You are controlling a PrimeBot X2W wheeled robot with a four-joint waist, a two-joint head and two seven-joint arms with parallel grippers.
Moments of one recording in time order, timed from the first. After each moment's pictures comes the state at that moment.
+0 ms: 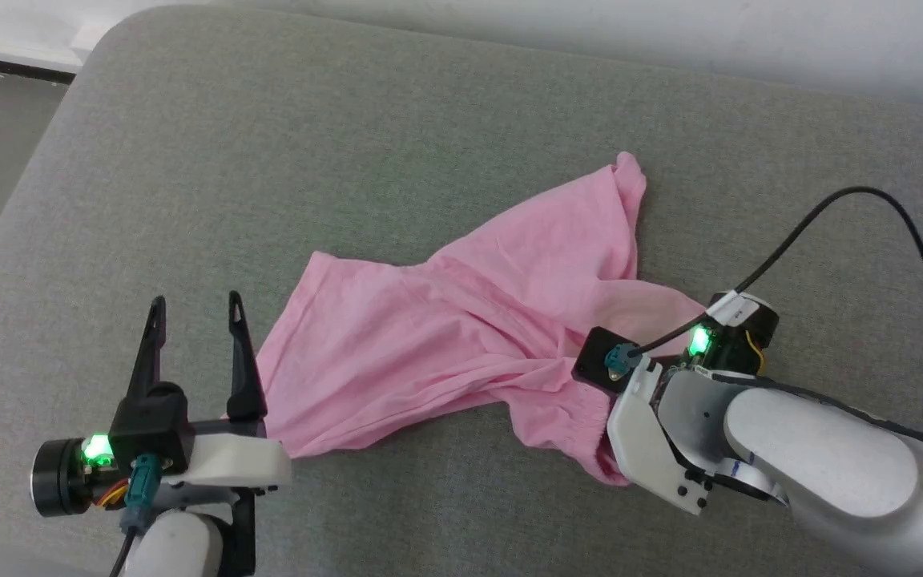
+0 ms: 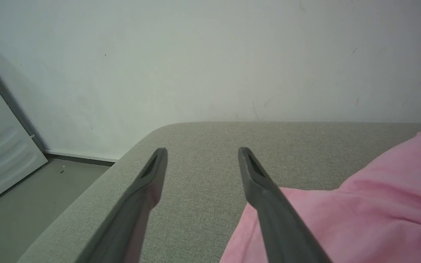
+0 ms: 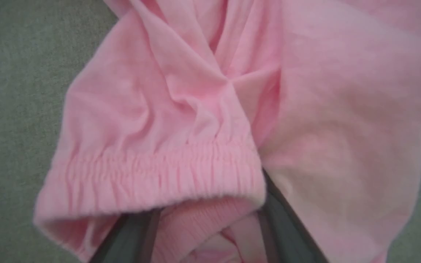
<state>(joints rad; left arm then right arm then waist) -0.11 0.26 -0.20 0.03 -0.18 0.33 -0.26 -0.82 -0.52 1.25 0.30 0.61 0.13 0.45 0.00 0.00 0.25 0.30</state>
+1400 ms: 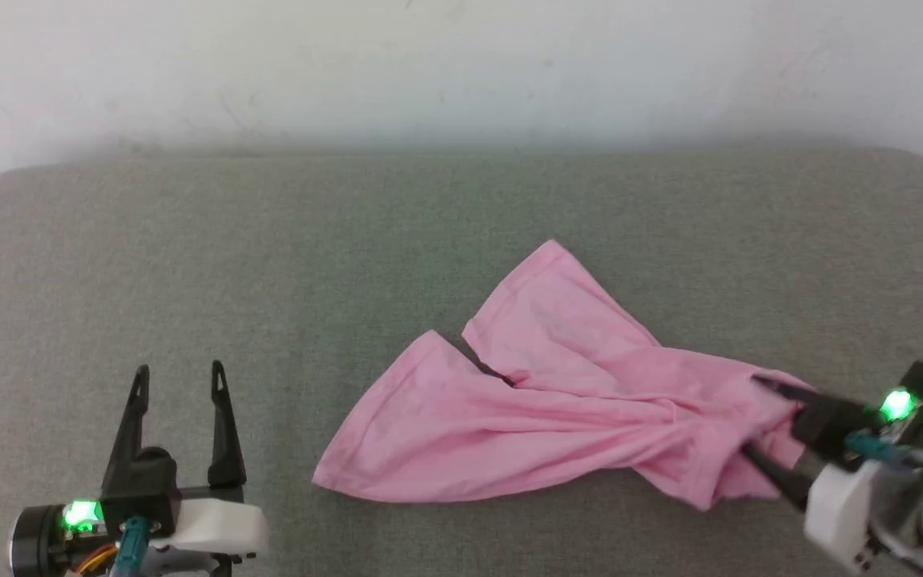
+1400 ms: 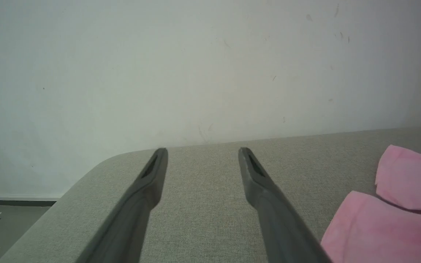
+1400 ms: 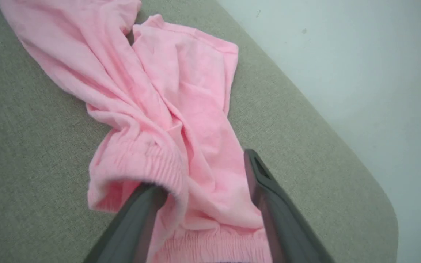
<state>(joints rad) 0.03 0.18 -0.03 0.03 -0.04 0.20 -0.26 -0.36 -0.78 0.84 0.17 0.38 0.13 -0.05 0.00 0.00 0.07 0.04</state>
